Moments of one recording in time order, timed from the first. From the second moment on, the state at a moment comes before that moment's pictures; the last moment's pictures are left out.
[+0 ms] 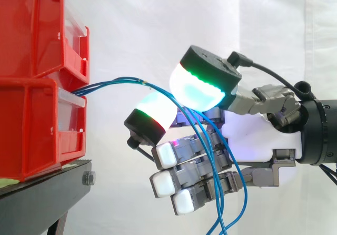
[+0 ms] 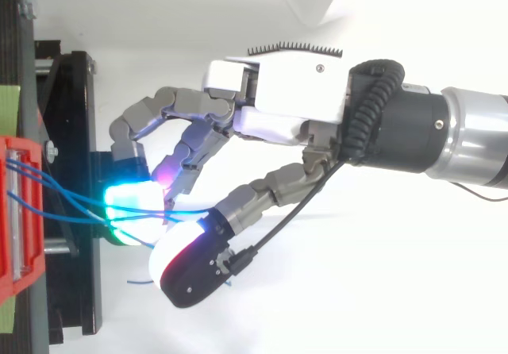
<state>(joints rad) 0.13 -2.32 -1.17 -2.80 -1.34 0.02</state>
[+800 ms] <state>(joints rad) 0.13 -2.32 -1.17 -2.80 -1.34 0.02</state>
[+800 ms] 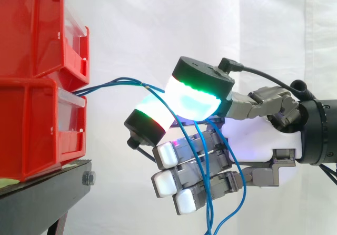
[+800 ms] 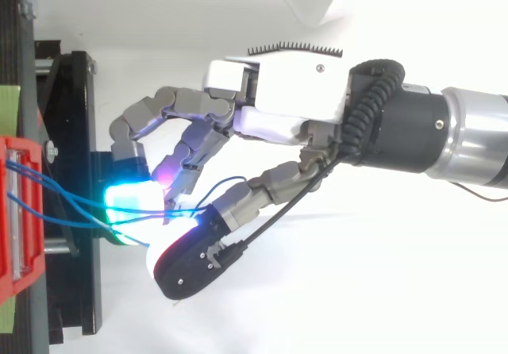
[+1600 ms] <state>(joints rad) 0.13 -2.32 -1.17 -2.80 -1.34 0.01</state>
